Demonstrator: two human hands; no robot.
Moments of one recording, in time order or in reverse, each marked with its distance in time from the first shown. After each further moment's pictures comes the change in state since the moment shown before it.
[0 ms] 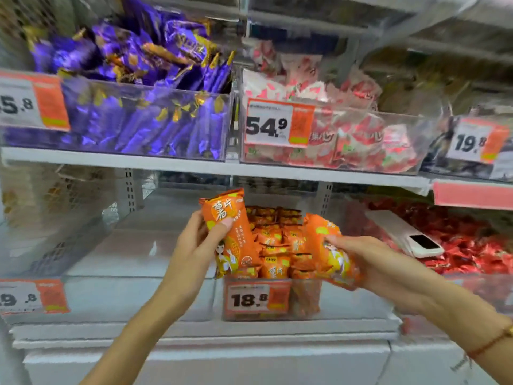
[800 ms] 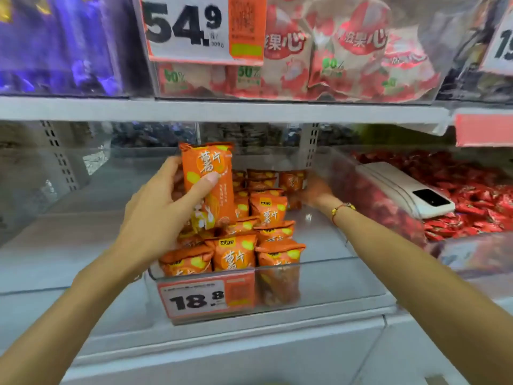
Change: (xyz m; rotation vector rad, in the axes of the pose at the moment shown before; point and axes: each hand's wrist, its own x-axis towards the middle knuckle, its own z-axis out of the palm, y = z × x) left_hand 0.077 -0.047 0.033 0.507 -0.064 0.090; right_hand 0.255 0.089 -0.113 -0.663 0.555 -0.104
